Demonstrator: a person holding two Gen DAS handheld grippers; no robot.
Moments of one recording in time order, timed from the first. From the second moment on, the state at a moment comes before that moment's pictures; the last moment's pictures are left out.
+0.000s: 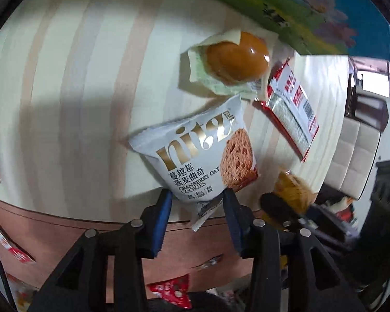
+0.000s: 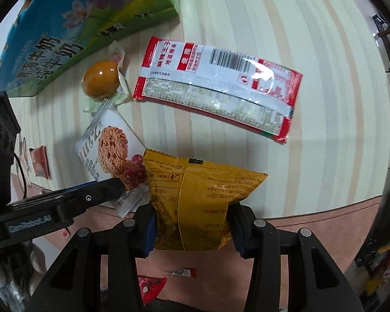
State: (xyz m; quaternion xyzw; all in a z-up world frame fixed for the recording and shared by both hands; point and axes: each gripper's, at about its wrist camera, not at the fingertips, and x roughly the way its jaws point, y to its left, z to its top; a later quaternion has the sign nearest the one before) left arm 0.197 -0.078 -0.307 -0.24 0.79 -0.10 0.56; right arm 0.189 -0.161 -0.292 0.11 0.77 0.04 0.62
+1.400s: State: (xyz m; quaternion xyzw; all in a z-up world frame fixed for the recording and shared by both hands) left arm 0.202 -0.053 -0.303 -0.31 0.72 -0.18 0.59; right arm 0.192 -0.182 -0.314 0.20 0.74 0.14 0.62
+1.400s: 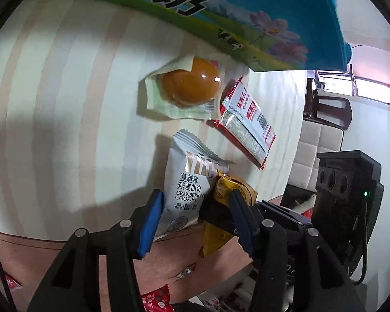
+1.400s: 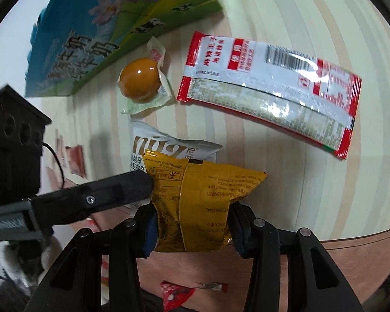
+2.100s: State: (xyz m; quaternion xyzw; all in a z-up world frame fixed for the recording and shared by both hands) left arm 0.200 -0.078 -0.249 -0.16 0.72 -0.15 0.65; right arm 0.173 -0.255 -0.291 0.17 0.74 0.06 0.64
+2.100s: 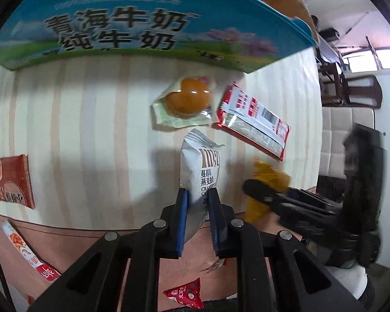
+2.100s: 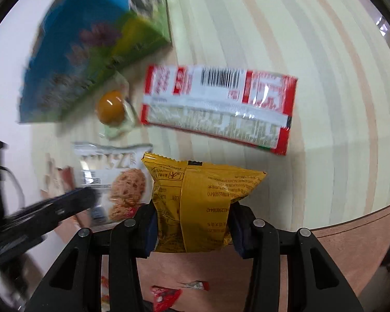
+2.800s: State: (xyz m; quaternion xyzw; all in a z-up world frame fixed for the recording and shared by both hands) left arm 0.208 -0.081 -0.297 -0.23 0.74 -0.16 0.61; right arm 0.170 -0.220 -0.298 0.20 0.73 0.13 0.64
